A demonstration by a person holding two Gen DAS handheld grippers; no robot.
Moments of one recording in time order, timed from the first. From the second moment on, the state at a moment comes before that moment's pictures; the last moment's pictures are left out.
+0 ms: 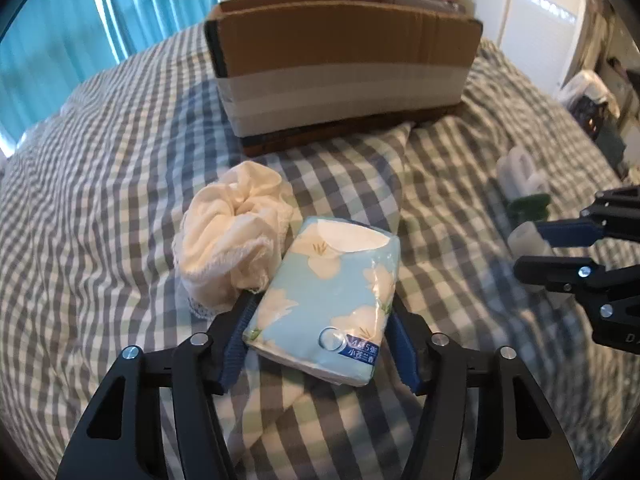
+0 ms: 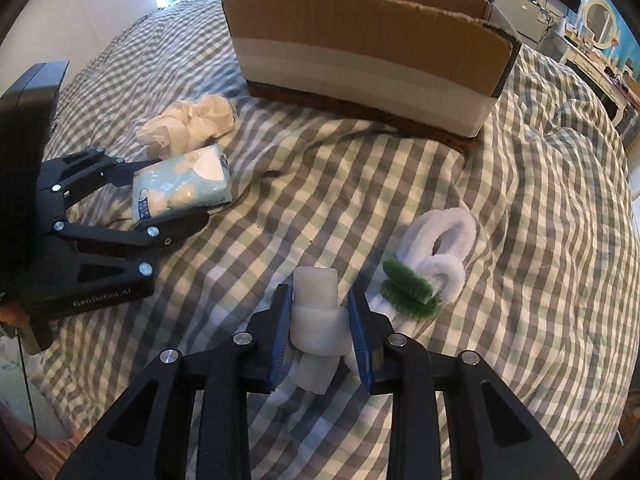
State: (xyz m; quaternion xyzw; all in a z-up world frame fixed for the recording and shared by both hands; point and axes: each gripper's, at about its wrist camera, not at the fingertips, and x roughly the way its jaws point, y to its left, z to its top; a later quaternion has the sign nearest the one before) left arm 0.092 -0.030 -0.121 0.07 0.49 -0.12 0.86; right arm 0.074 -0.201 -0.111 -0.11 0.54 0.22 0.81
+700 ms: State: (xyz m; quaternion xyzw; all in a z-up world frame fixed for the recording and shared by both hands) left arm 0.064 -0.033 -0.007 0.05 0.43 -0.13 0.89; right arm 0.057 -0.188 0.019 -0.09 0.43 0.23 0.87
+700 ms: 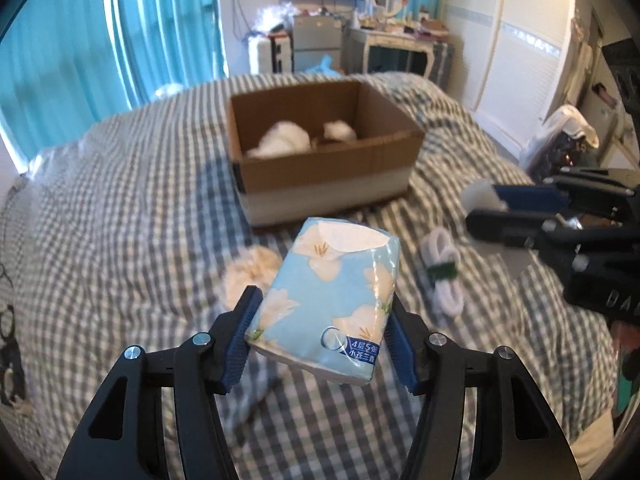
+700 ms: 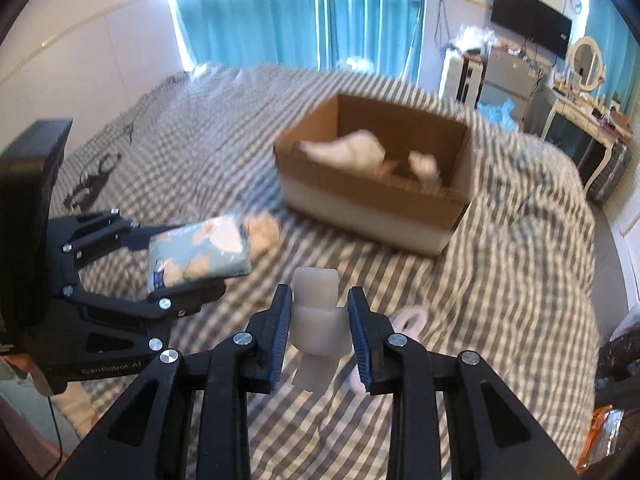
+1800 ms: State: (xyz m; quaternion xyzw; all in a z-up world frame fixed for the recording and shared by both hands) left arm 0.255 -0.051 -0.015 0.02 0.40 -0.12 0.91; right arm 0.251 -0.215 0.038 -0.05 0.38 0.19 0.90
